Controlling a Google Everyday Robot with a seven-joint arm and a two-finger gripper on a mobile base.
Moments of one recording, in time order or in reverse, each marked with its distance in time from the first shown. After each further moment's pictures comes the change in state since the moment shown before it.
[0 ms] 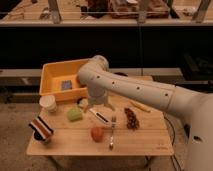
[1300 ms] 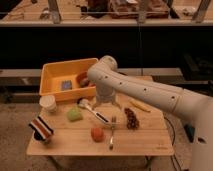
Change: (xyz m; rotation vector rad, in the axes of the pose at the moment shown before) arm 0.021 0.048 0.015 -0.013 0.029 0.032
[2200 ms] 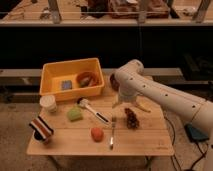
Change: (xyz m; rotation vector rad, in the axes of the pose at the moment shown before) arm 0.026 0.099 0.039 -0.002 0.015 0.070
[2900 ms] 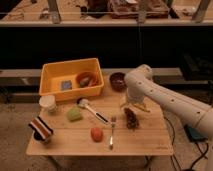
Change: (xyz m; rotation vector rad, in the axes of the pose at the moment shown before) arm 0.027 0.051 0.046 0.031 0.071 -0.027
